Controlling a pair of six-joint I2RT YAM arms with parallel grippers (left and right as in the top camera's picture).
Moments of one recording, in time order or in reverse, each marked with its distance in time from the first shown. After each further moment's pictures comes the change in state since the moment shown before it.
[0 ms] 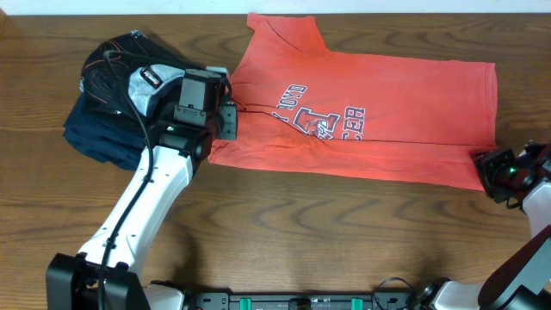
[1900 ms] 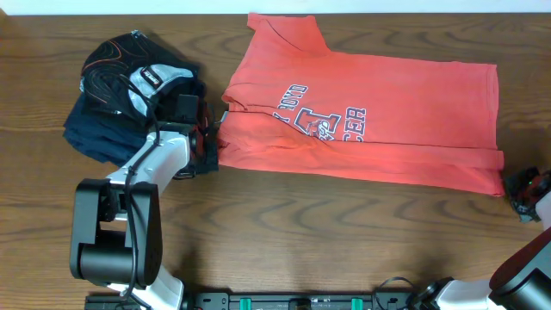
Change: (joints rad) left arm 0.151 0.288 -0.103 -0.087 -0.007 -0.039; right arm -0.116 0.081 0.020 0.073 0.393 -0.016
